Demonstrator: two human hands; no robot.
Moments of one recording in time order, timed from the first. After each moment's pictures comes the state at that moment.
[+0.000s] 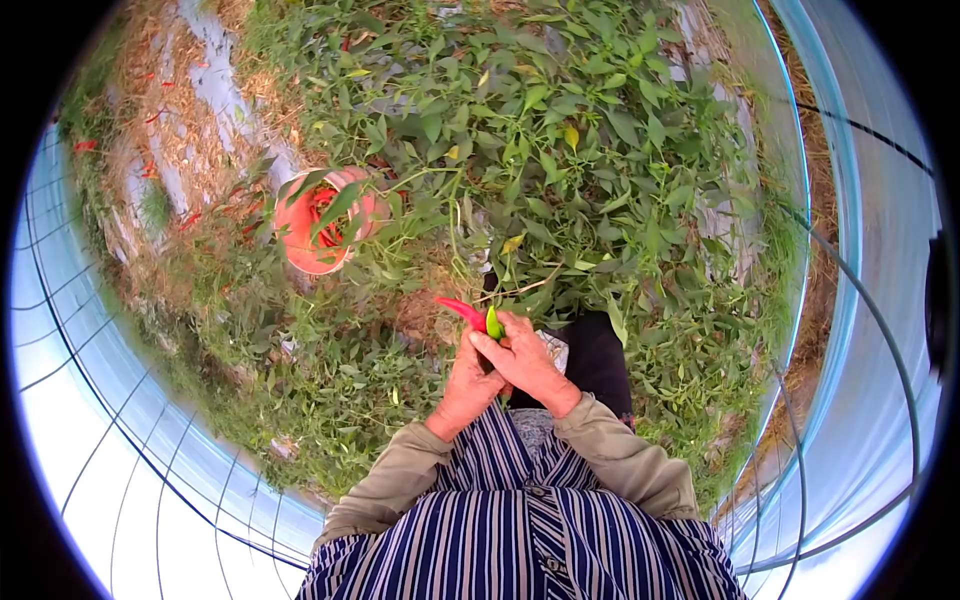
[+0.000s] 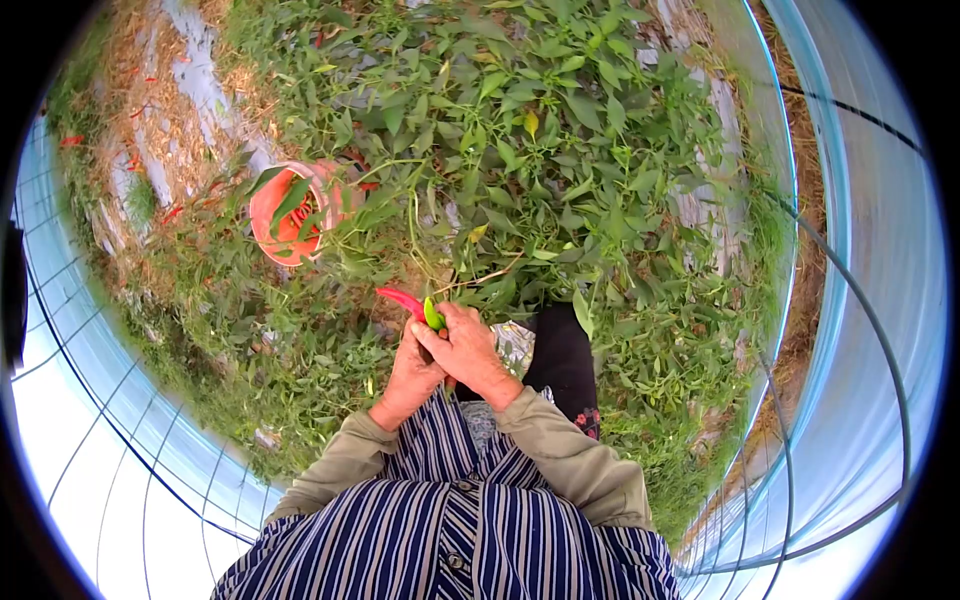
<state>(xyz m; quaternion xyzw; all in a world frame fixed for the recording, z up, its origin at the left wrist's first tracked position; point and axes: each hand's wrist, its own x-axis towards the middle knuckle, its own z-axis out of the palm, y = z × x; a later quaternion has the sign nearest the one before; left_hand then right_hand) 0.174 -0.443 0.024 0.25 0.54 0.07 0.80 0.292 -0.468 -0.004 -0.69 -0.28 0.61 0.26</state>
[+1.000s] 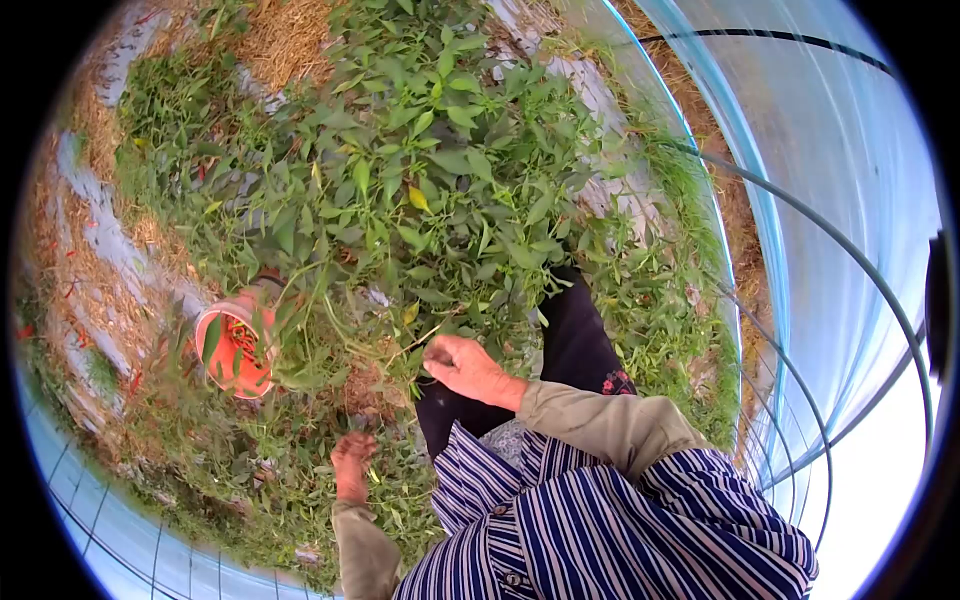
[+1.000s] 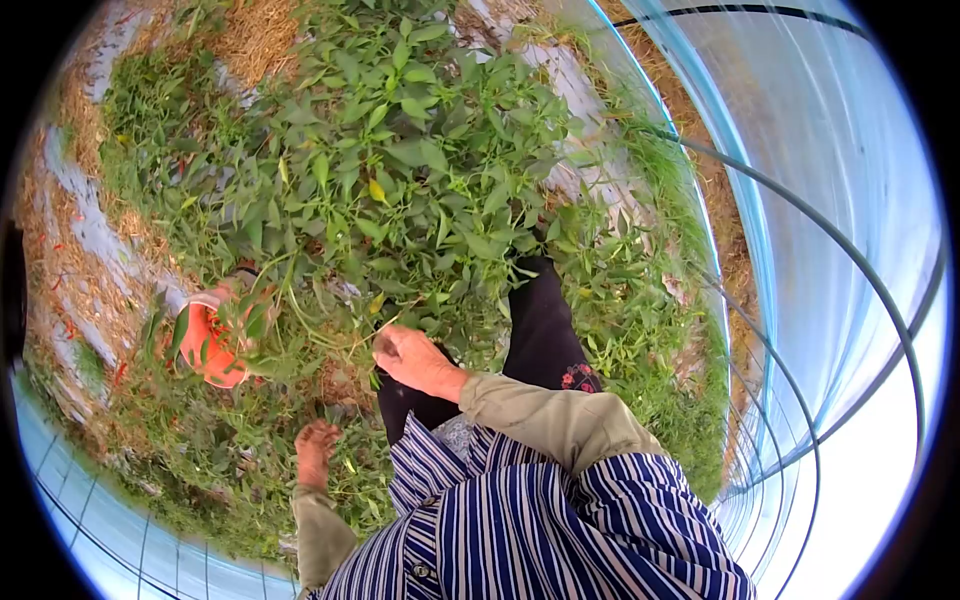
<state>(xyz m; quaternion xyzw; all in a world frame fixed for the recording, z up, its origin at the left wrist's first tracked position) 0.025 -0.439 -0.028 0.18 0.74 -0.04 0.65 0.365 -0.473 -0.023 -0.68 -0.21 0.63 0.32</state>
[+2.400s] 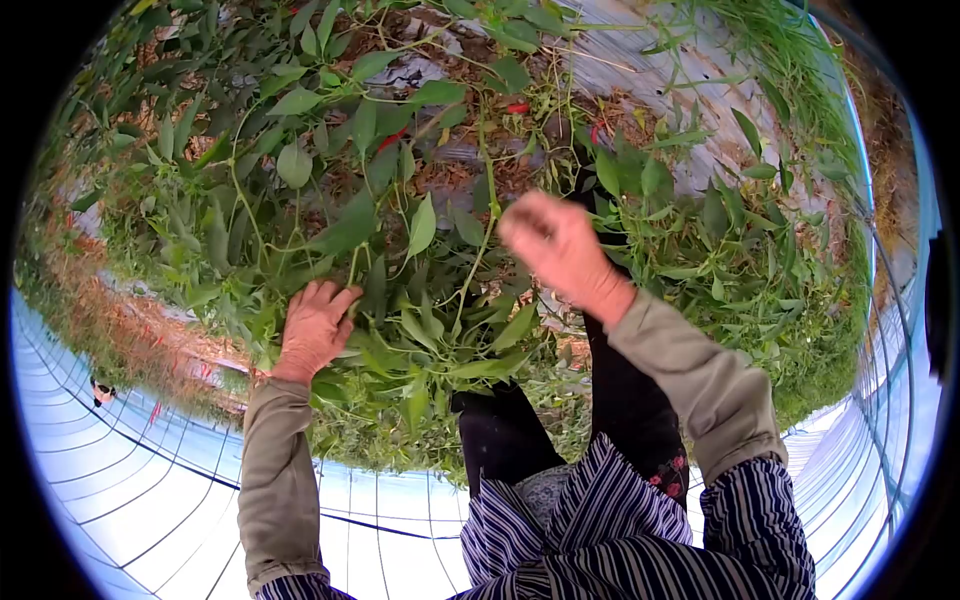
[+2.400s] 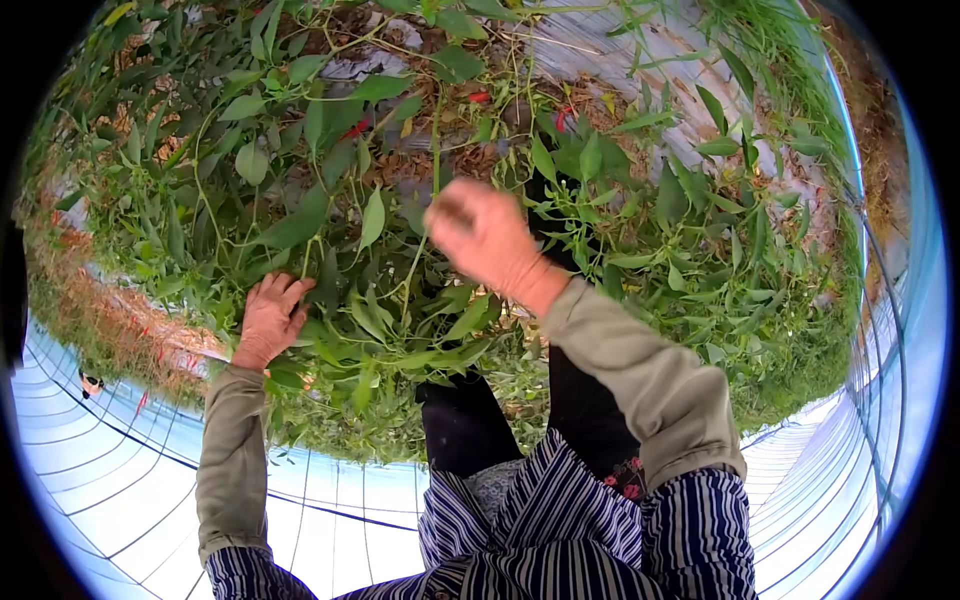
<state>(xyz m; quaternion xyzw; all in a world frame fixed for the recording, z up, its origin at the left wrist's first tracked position) 0.524 -0.324 -0.239 0.86 0.03 -0.46 0.22 0.713 -0.612 -0.292 -0.69 -0.05 0.48 0.53</state>
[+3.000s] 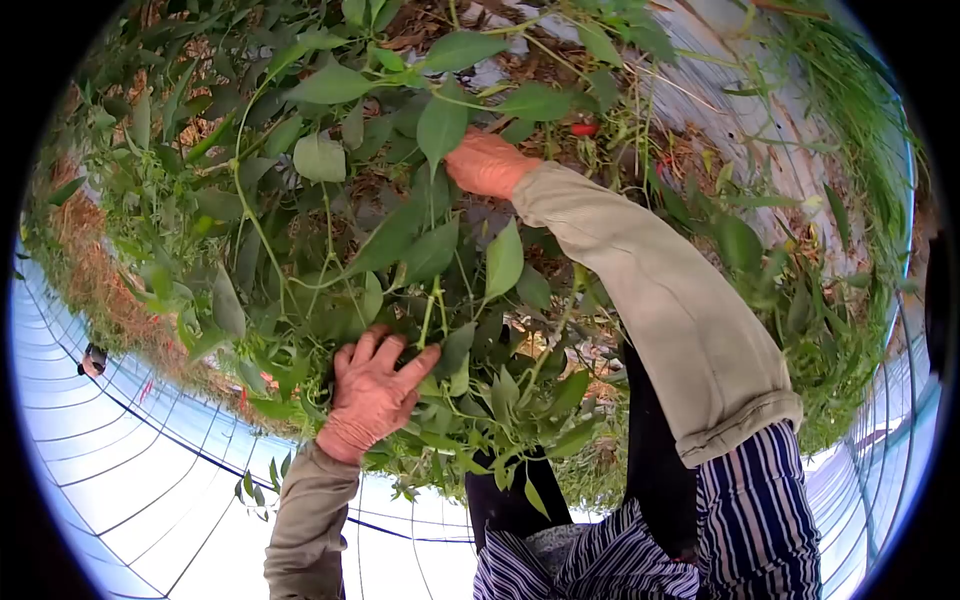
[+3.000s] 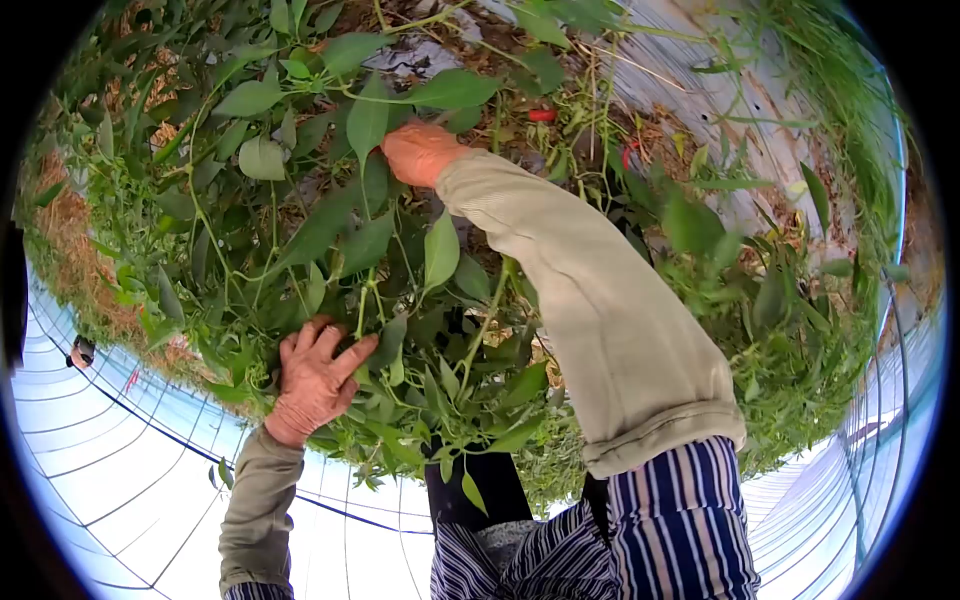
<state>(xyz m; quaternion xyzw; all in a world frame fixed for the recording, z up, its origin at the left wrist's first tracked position) 0.520 -0.355 -0.252 0.87 0.02 -0.43 0.23 0.694 -0.441 -0.507 -0.69 -0.46 0.53 0.18</state>
